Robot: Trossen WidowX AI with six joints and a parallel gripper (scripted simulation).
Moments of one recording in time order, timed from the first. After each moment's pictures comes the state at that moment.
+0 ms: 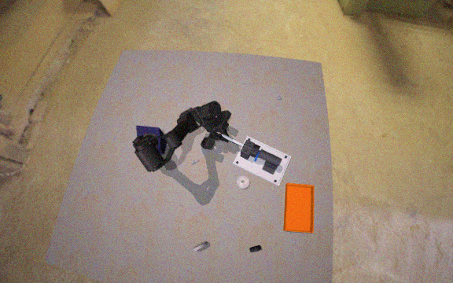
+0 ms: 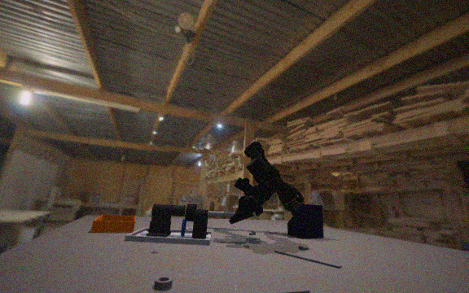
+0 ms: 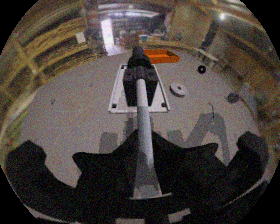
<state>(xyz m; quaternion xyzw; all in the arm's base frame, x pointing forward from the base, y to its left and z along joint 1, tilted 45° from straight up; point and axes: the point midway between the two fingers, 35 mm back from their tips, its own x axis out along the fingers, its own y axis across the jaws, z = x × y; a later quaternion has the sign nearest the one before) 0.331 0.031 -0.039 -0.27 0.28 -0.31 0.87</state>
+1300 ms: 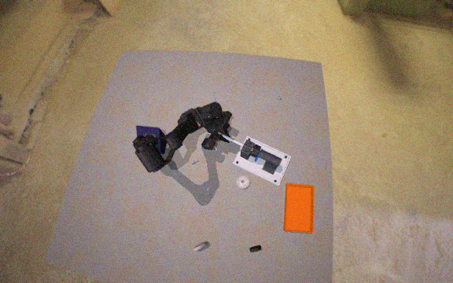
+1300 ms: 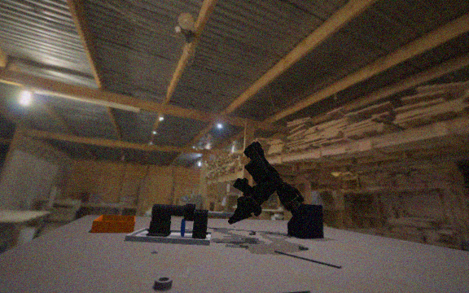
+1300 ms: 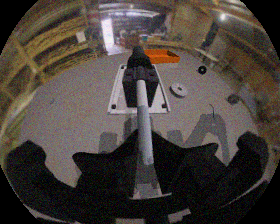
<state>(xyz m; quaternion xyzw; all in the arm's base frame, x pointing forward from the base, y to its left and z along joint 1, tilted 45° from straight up) 0.334 0.029 -0.039 -0.28 0.29 -0.31 0.86</state>
